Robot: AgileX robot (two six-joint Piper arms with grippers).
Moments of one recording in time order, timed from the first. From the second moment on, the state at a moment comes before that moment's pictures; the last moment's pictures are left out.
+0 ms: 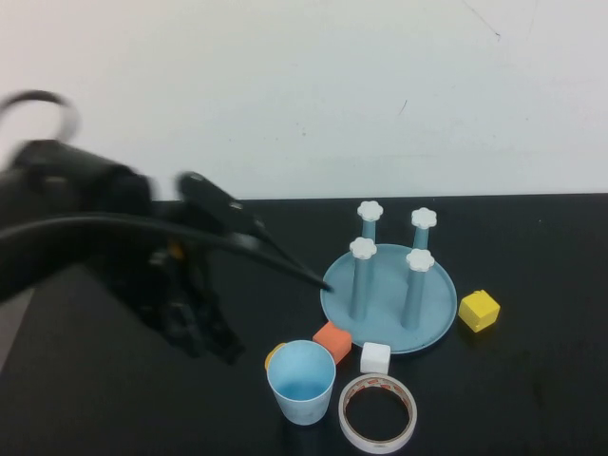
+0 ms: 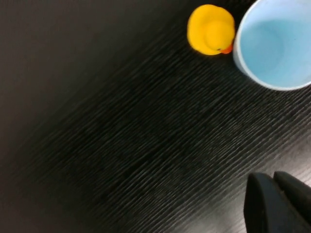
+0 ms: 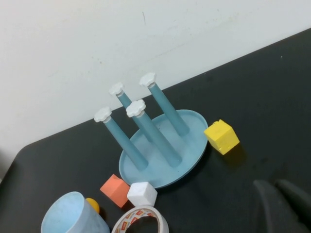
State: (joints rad) right arm -0.10 -0.01 0.03 0.75 0.45 -0.24; left arm -0.54 1.54 -1.16 0.01 0.91 0.19
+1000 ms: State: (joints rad) right arm -0.10 -0.01 0.03 0.75 0.46 -0.26; left arm -0.64 2.09 -1.44 0.00 0.81 0.04
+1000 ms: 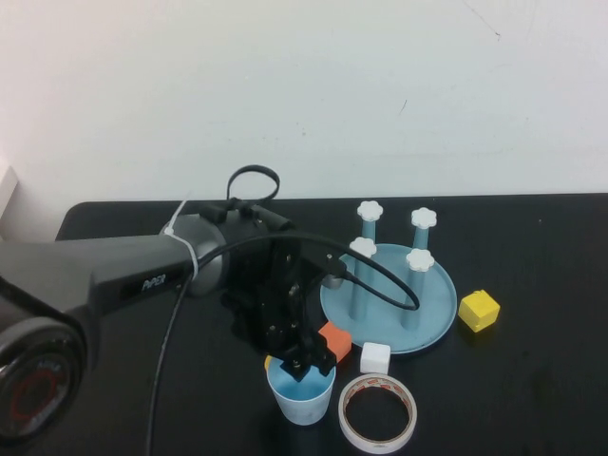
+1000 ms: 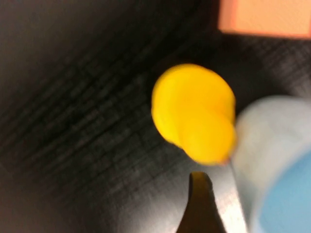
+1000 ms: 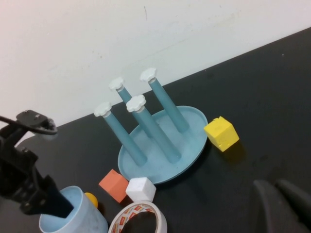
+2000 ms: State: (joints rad) right arm -0.10 -0.01 0.03 0.82 0.48 -0.33; left arm -0.64 1.98 -1.40 -0.01 0.79 0.04
